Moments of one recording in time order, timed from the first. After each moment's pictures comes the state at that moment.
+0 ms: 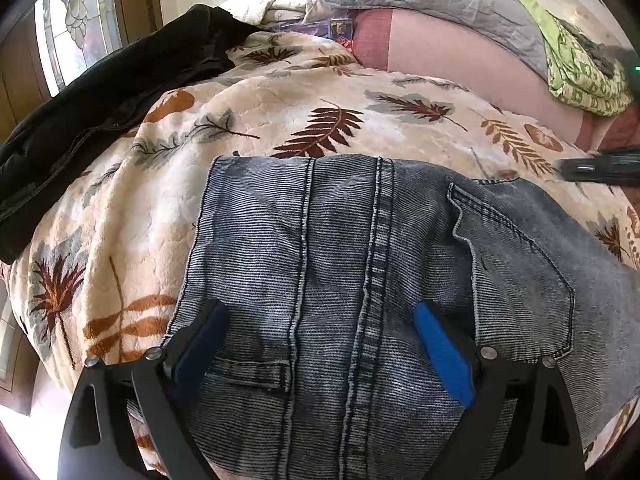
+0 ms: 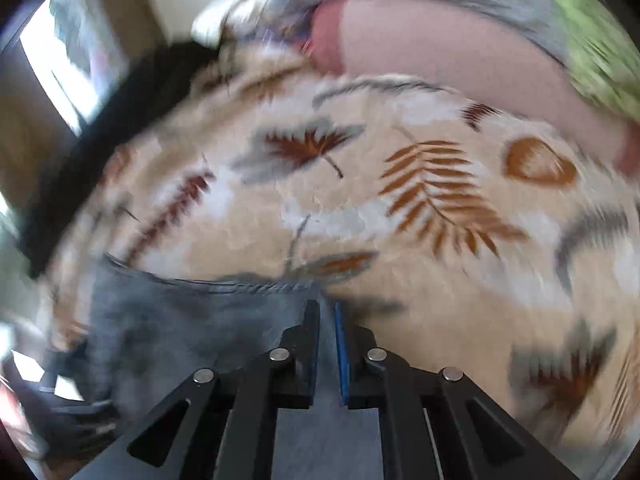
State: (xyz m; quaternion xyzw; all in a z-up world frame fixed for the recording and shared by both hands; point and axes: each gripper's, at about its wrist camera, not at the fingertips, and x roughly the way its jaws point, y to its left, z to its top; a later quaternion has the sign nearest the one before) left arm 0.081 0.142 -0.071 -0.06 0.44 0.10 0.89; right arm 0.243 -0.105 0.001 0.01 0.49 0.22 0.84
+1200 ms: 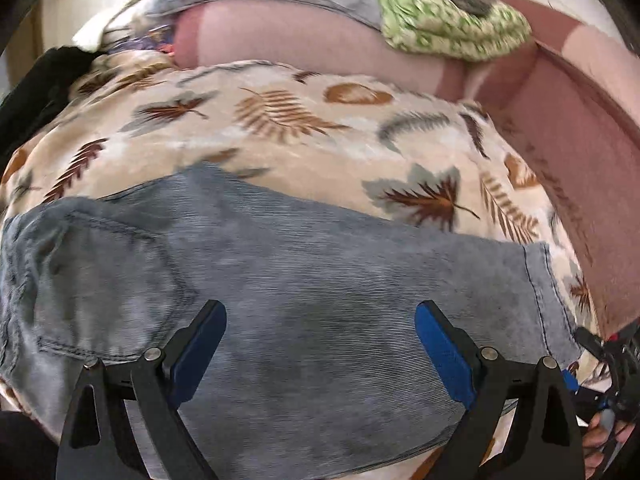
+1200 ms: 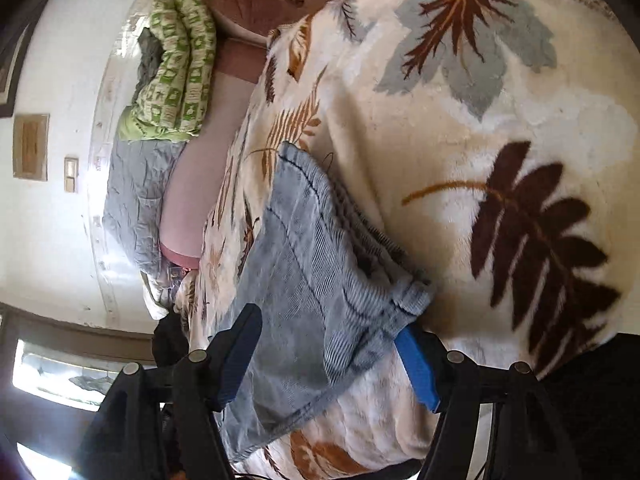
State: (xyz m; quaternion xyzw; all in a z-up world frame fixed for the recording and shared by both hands) left arm 0.107 -0.103 -0.032 -0.05 0.48 -0.08 0.87; right arm 0.006 -0.469 -0.093 0.54 0.38 0.01 0.75
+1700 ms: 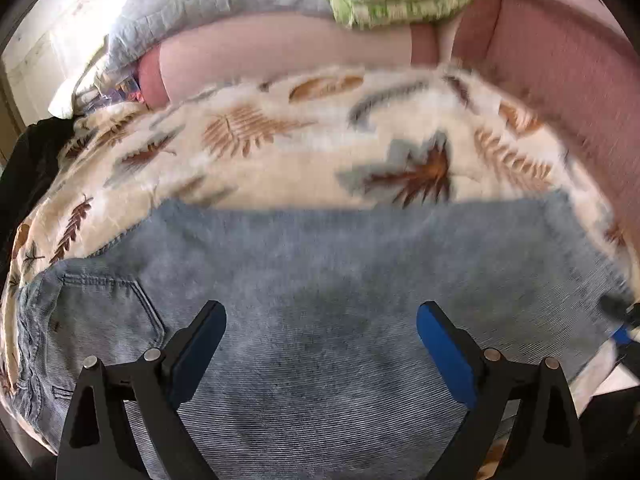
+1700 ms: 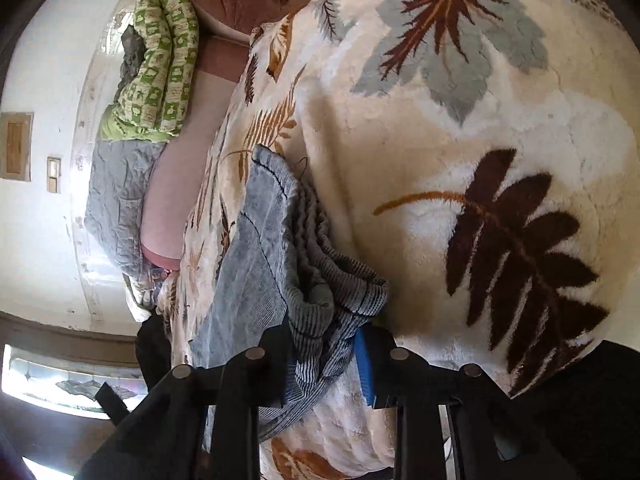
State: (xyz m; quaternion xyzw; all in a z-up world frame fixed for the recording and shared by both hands) left arm 0.111 -0.155 -0.059 0.08 0.48 -0.08 0.87; right arm 0.001 -0.484 -0.106 0.52 0.40 -0.02 0.75
